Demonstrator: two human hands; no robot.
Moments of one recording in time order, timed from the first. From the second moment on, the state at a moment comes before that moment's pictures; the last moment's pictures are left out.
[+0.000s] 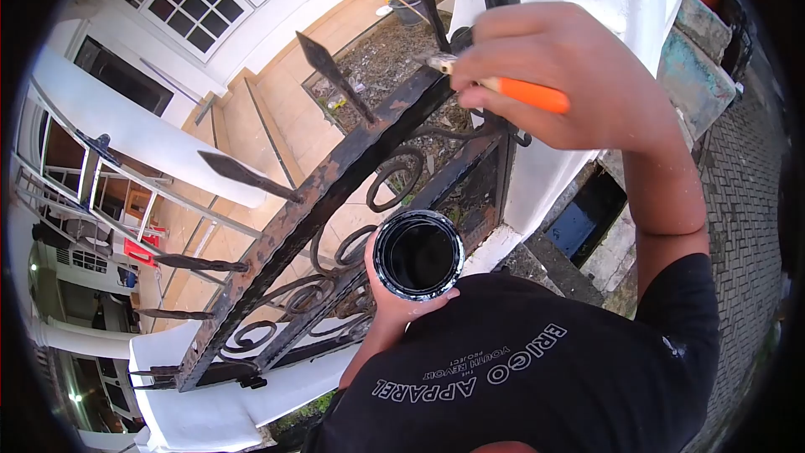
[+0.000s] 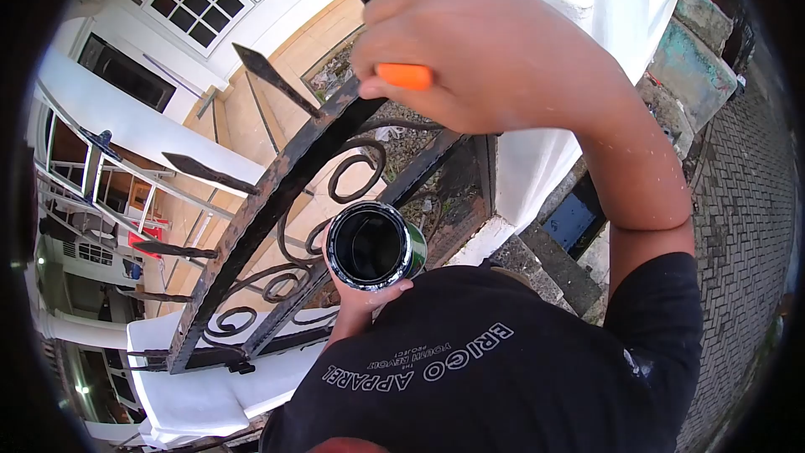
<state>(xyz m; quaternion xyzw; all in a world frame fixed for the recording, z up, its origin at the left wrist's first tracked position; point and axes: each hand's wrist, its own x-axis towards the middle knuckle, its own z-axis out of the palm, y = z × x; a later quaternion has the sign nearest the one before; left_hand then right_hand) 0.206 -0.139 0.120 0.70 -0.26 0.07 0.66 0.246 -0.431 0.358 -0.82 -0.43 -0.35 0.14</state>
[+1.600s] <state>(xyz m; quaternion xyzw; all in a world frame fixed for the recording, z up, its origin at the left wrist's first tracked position) 0.210 -0.090 0.116 0.60 -0.28 0.05 0.74 0.215 -0.436 0.289 -0.66 -0.02 -0.54 0.52</state>
